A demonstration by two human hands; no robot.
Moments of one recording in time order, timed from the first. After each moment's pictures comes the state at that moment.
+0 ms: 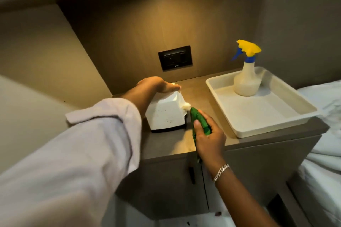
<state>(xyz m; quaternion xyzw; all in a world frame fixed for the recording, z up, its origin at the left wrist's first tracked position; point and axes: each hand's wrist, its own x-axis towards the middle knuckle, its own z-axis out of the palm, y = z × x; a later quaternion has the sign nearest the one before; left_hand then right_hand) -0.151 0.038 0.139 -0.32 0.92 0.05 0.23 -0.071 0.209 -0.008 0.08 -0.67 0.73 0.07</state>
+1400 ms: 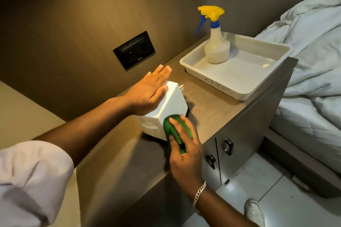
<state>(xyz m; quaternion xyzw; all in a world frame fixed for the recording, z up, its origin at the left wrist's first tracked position) -0.162 -0.035 0.077 0.33 0.94 0.05 0.04 -0.005 0.065 -0.034 -0.03 -0.70 0.67 0.25</state>
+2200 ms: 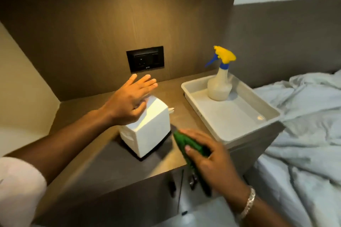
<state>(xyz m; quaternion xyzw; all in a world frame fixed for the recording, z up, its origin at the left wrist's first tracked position) -0.137 -0.037 0.087 0.24 0.95 0.12 -0.14 -0.046 0.235 0.045 0.18 -0.79 0.59 -0.01</state>
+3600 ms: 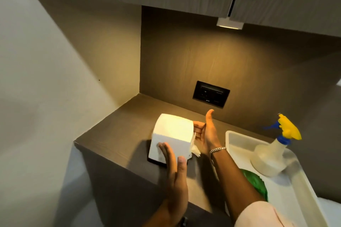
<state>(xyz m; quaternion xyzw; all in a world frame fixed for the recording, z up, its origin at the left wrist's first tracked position) -0.064 0.188 0.021 -0.33 0.59 0.61 -0.41 -0.230 0.146 0.053 0.19 -0.67 0.63 -0.35</state>
